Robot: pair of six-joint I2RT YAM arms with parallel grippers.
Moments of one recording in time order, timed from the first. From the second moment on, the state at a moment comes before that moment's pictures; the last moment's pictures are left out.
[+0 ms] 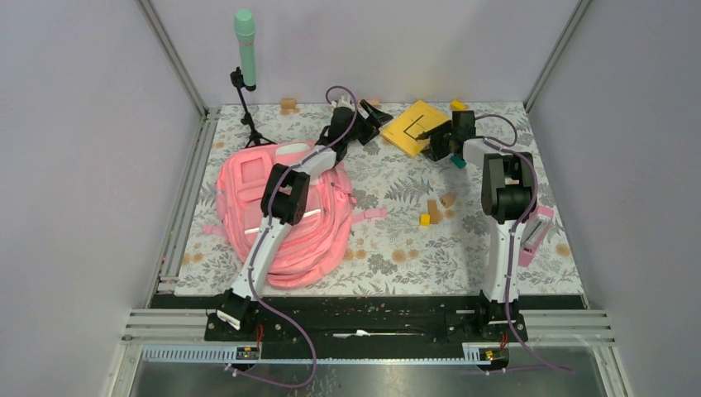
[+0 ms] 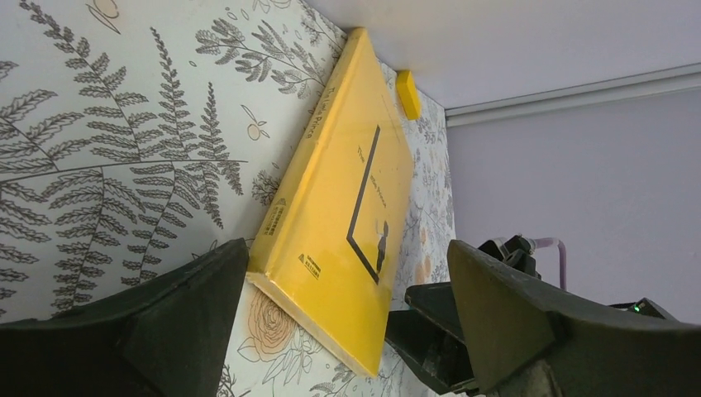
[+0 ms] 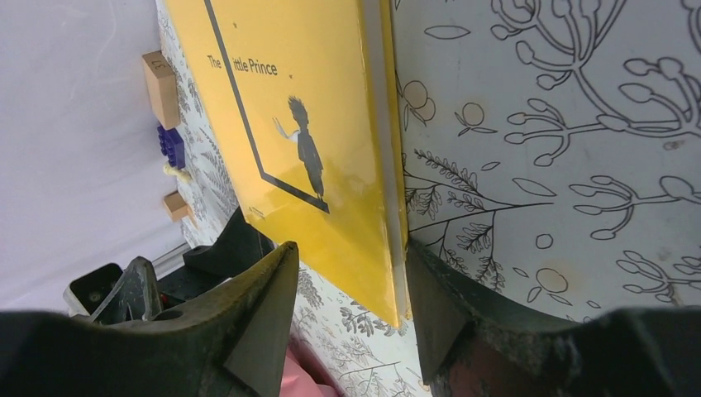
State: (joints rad) left arm -0.42 2.83 2.35 0.26 0.29 -1.13; right arm 0.06 2.31 1.63 -0.09 -0.26 1.19
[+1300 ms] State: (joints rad) left arm -0.77 1.98 0.99 0.53 0.33 -0.89; right arm 0.07 1.67 0.96 -0.31 -0.21 0.64
